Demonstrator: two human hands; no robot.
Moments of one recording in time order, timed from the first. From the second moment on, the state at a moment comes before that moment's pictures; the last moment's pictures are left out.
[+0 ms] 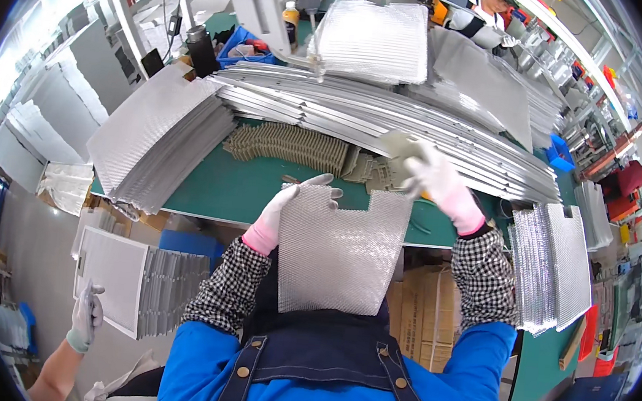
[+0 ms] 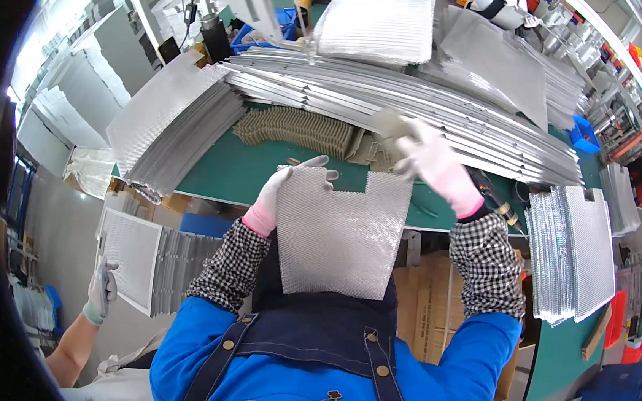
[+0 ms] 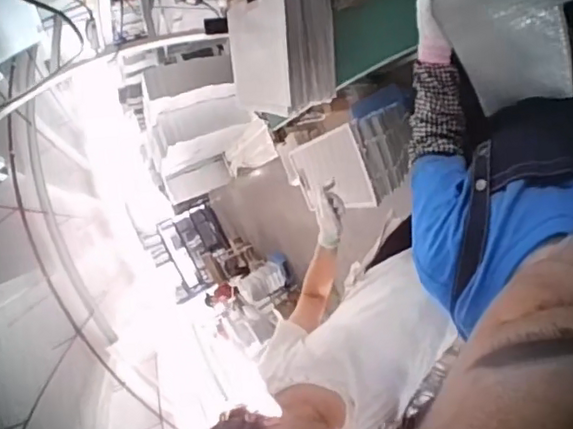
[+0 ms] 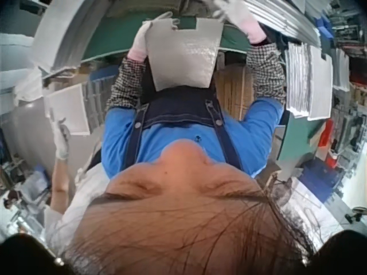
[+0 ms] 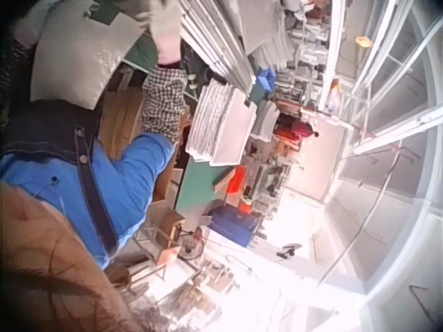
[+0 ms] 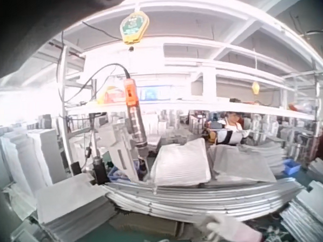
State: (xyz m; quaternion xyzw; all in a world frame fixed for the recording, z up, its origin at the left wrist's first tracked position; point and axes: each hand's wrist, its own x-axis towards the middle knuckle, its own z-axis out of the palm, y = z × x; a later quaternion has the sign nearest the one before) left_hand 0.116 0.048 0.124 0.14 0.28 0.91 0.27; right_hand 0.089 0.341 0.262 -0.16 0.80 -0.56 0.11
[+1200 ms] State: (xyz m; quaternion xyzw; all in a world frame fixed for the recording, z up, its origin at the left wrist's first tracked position) left_hand 0.122 0.056 0.226 0.20 0.94 0.28 0.03; right_hand 0.104 0.293 0.286 -0.23 0.89 -0.27 0.30
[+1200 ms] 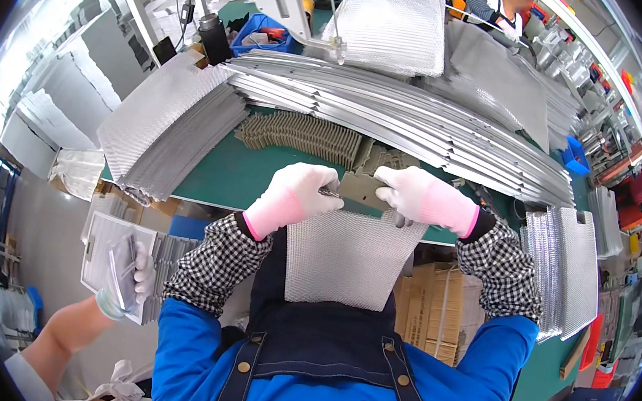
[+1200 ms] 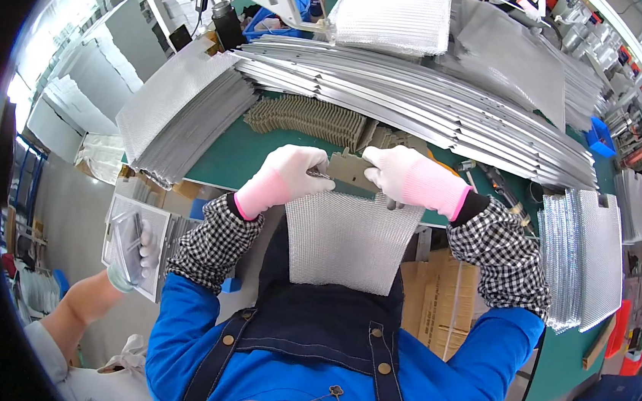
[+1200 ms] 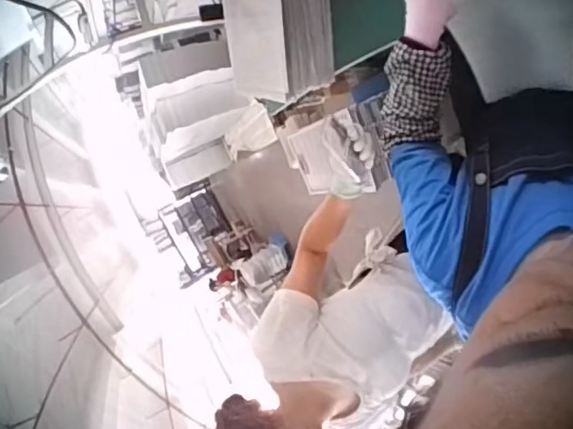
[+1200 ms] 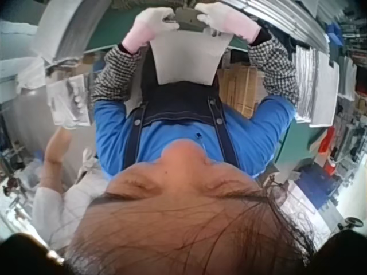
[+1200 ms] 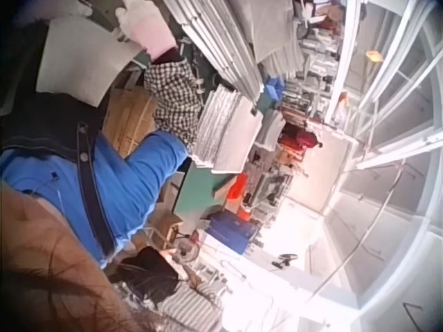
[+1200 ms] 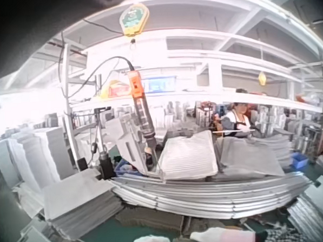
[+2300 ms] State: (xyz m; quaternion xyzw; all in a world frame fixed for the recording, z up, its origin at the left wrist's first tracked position) left_hand 0.085 0.102 0.253 0.37 0.89 0.09 0.24; right_hand 0.102 0.314 0.262 -0.33 0.90 -0.19 0.22
